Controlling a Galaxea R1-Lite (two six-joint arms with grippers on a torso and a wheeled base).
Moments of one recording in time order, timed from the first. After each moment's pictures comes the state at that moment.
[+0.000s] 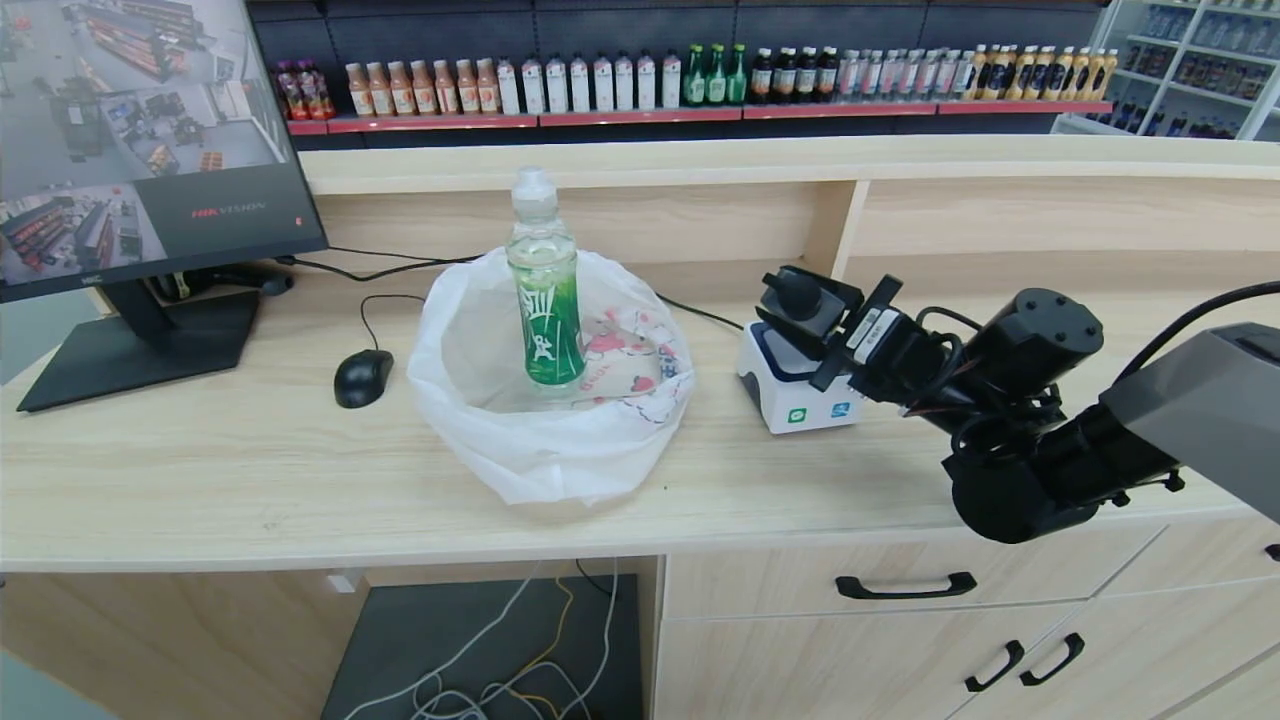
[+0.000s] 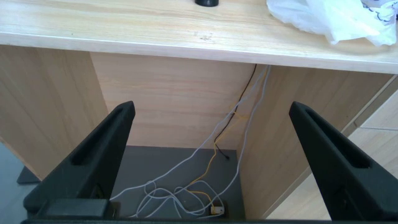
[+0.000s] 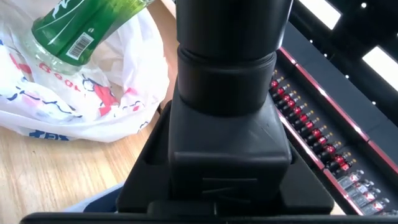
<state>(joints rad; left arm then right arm) 0.00 0.00 0.00 0.00 0.01 -0.02 0.28 2.17 -1.07 -1.57 0.64 -0.81</state>
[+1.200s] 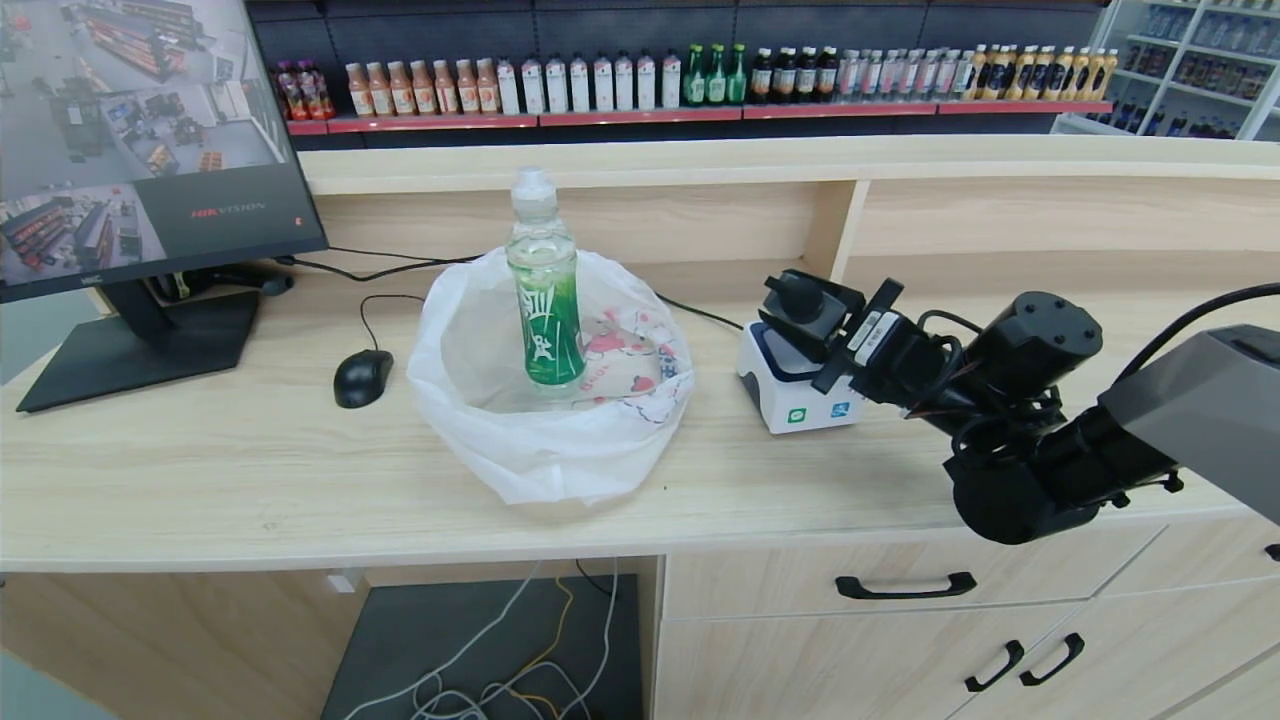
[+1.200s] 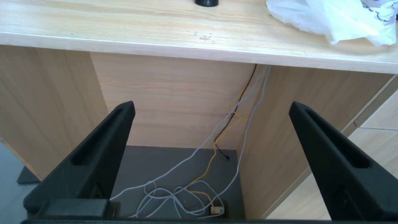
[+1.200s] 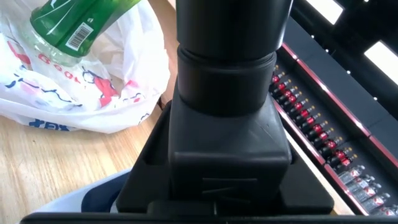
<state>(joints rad) 0.00 0.00 0.00 0.00 0.01 -0.02 0.27 2.17 -1.06 -1.57 0.63 -0.81</state>
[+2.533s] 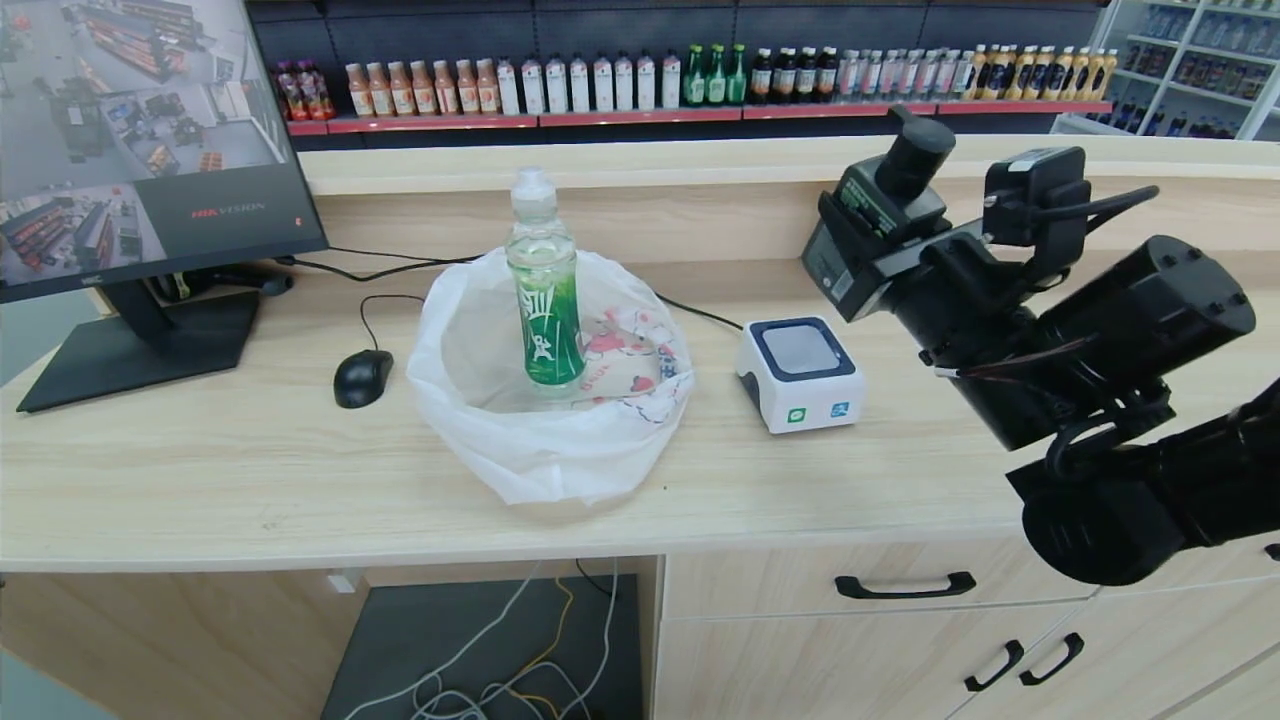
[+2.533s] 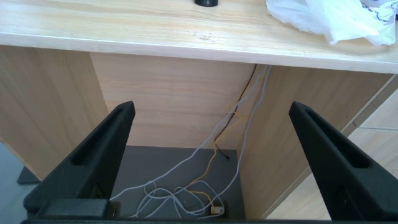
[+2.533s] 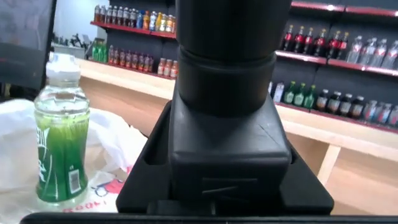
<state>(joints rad) 0.00 0.00 0.00 0.00 0.01 -0.02 0.43 1.90 -0.89 -1.57 0.08 -0.19</state>
